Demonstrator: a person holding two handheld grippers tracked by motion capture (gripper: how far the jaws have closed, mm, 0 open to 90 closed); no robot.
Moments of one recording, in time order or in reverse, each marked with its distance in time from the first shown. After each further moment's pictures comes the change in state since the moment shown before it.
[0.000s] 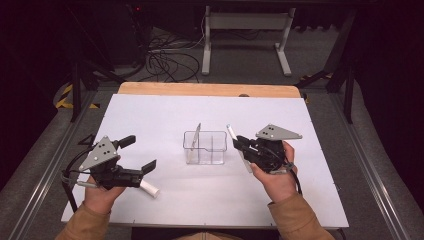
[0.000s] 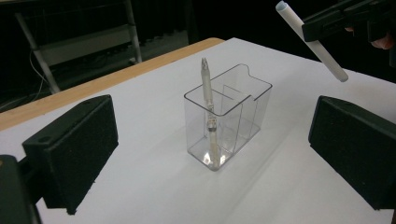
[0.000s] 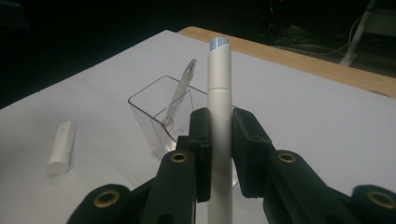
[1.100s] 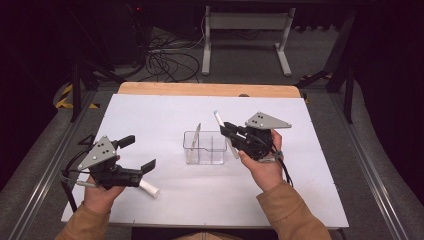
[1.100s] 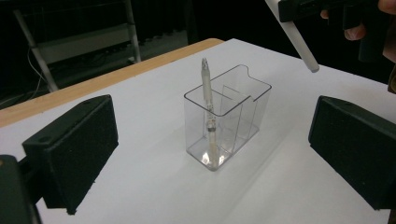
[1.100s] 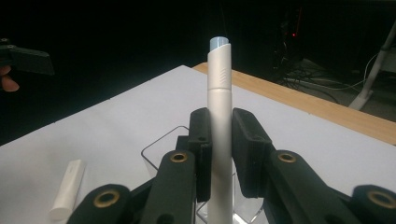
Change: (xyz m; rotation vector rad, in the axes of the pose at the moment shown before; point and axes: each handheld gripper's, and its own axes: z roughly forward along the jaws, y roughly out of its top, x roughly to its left) left arm 0.002 0.000 -0.001 -0.002 -0.006 -0.017; right arm 0.005 0.026 0.027 -0.116 0.060 -0.042
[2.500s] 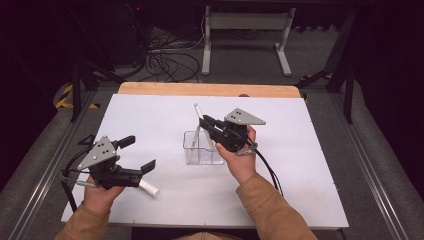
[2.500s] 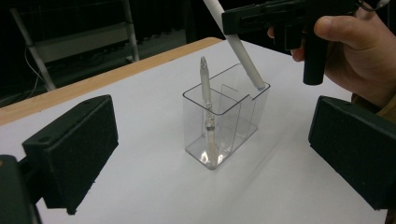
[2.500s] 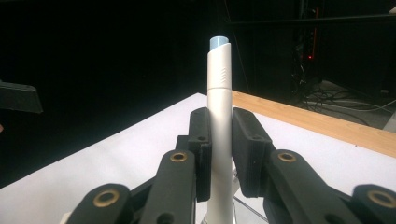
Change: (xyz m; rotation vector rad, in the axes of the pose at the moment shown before) left arm 0.001 0.000 0.000 0.004 -0.006 0.000; right arm 0.007 -0.010 0.065 -0.121 0.060 0.052
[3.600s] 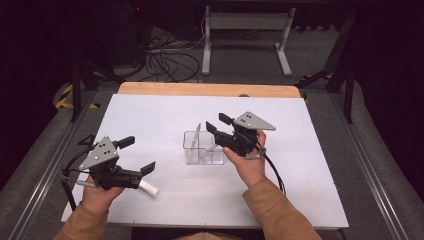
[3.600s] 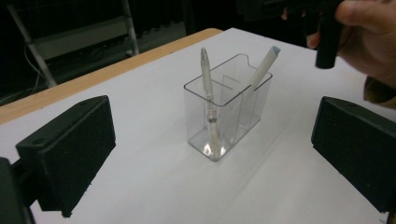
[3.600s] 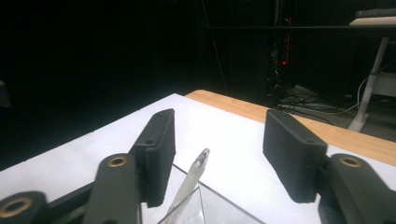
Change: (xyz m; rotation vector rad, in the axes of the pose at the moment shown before) left arm 0.001 -0.001 0.001 0.048 0.013 0.032; right arm -0.008 -0.004 -0.023 -0.026 -0.085 -0.028
